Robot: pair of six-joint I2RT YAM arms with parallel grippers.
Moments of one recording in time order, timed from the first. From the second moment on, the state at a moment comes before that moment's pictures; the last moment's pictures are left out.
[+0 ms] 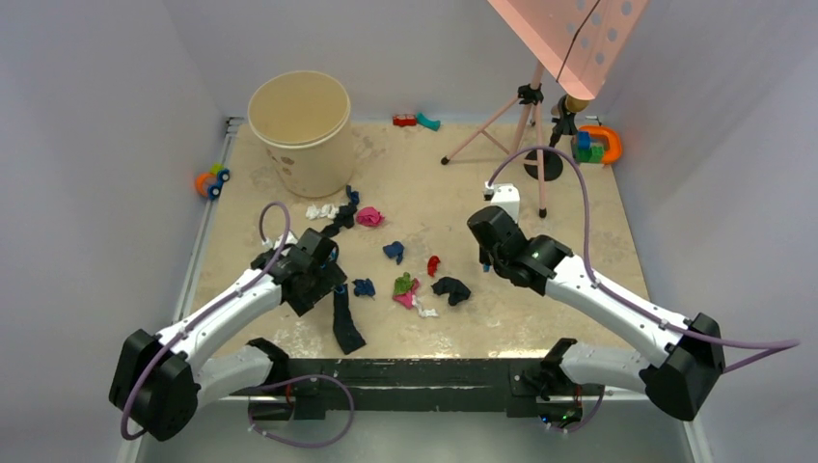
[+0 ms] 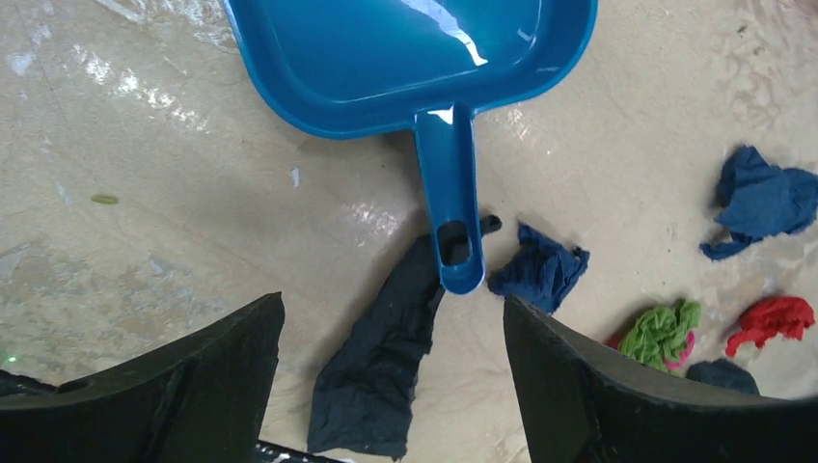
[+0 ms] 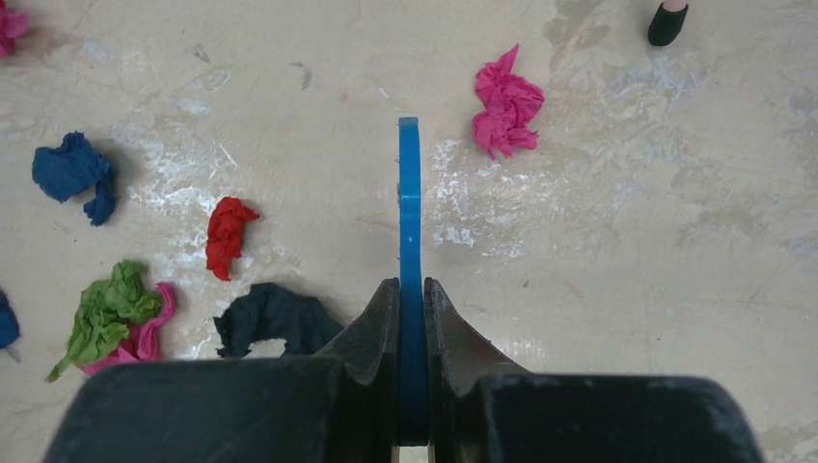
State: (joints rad) left arm -0.53 1.03 0.65 -0.83 -0.25 -1.20; right arm 0.77 1.14 0.92 -0.66 0.60 0.53
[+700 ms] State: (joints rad) left arm -0.55 1.32 0.65 -0.61 -0.38 -1.34; right arm 0.77 1.03 0.86 -0.56 0.52 0.48
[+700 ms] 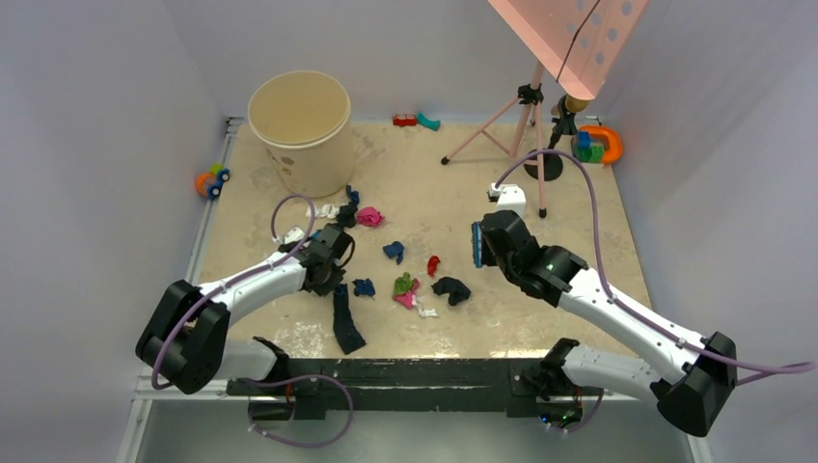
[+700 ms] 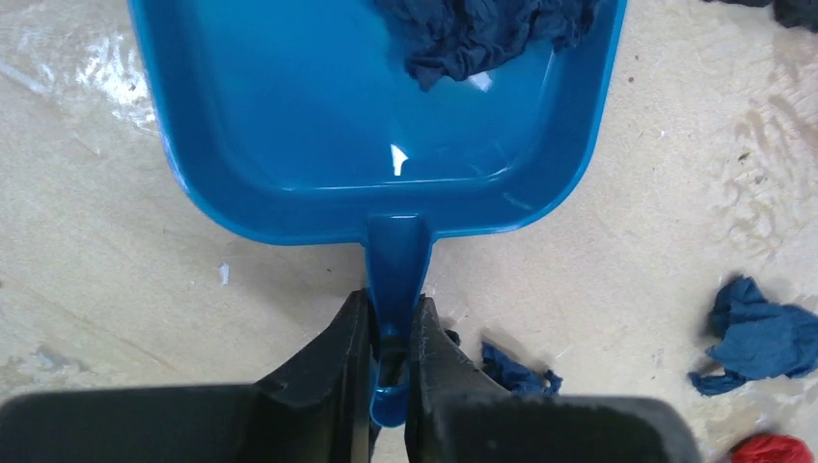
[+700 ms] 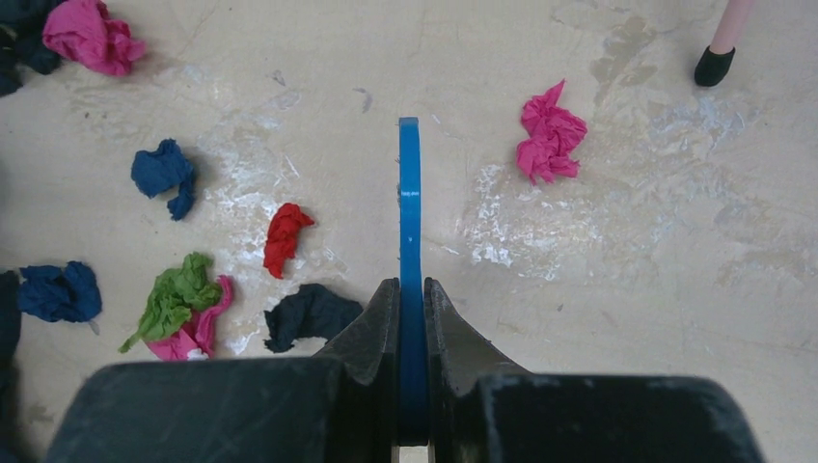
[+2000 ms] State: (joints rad) left arm -0.40 1.66 2.08 -1.24 0.14 -0.62; right arm 0.77 0.86 0.80 -0.54 0.45 0.53
